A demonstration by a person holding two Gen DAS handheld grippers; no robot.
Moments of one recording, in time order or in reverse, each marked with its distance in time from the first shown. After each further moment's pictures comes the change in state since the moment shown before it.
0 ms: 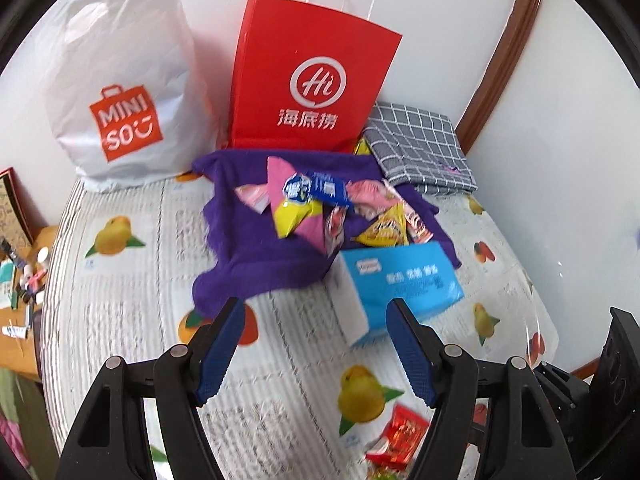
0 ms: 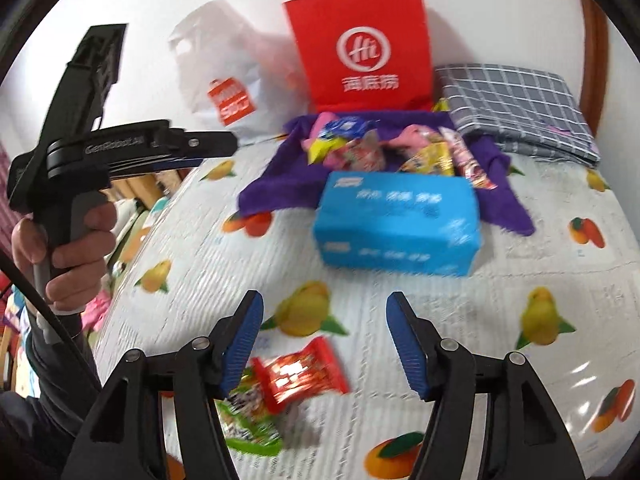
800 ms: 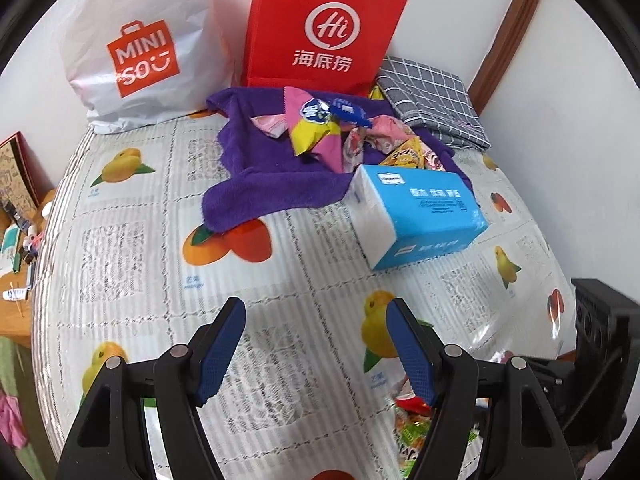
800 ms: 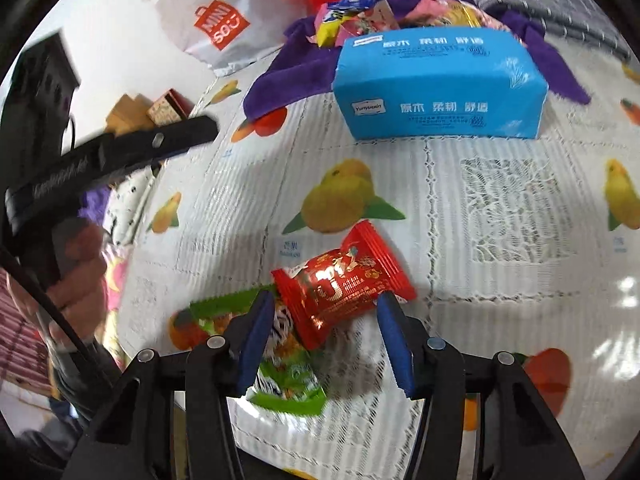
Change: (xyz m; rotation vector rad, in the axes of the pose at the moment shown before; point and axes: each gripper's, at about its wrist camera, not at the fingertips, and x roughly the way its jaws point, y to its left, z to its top) left arm 0.013 0.013 -0.060 -0.009 0.088 0.037; right arm 0.057 -0.003 -0.047 0.196 0.264 0.144
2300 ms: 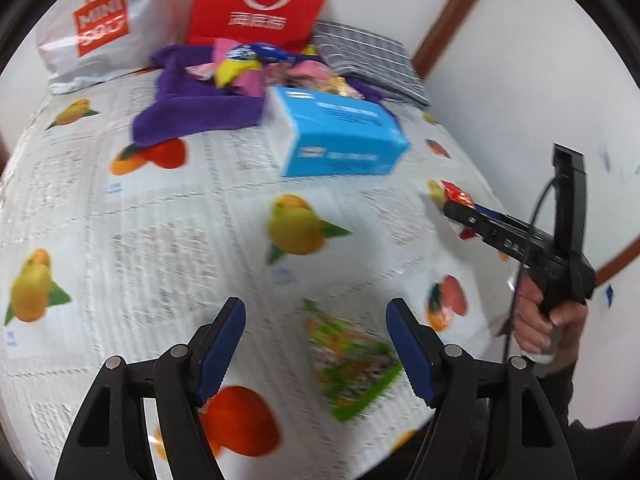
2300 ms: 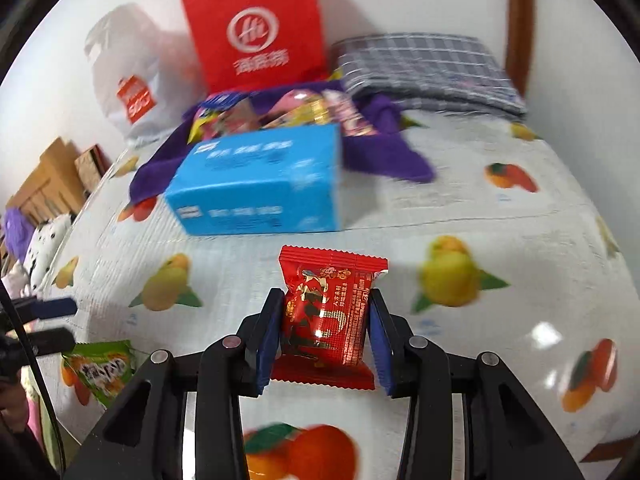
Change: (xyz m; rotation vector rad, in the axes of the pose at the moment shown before) left arm -0.007 -0.051 -0.078 0.050 0.062 -0.186; right arm -0.068 -0.088 0.011 -0.030 -0.308 -0.358
